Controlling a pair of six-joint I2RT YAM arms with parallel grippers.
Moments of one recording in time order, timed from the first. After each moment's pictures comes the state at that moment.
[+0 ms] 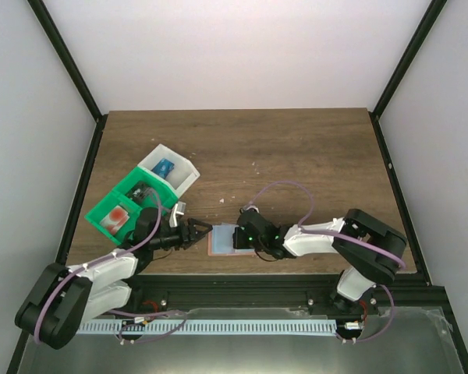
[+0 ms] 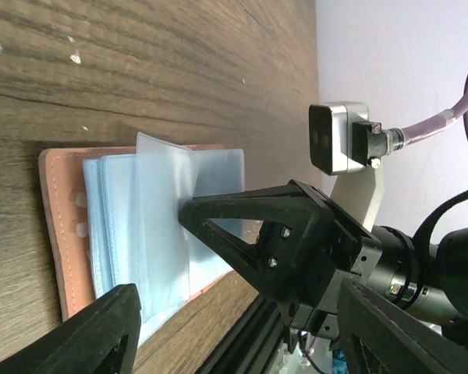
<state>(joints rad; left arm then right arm) -0.44 1.07 0.14 0.45 0.71 -1.03 1.01 1.60 0.63 0.13 0.05 0.88</state>
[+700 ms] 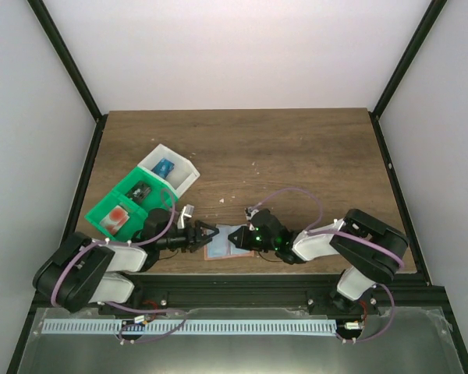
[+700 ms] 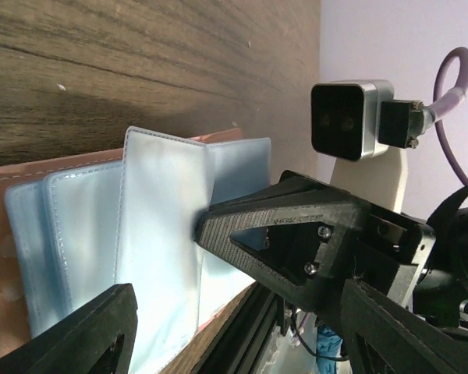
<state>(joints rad) -0.49 1.33 0.13 0.73 0.75 -1.11 0.94 1.59 0.46 0.52 -0.20 1.03</state>
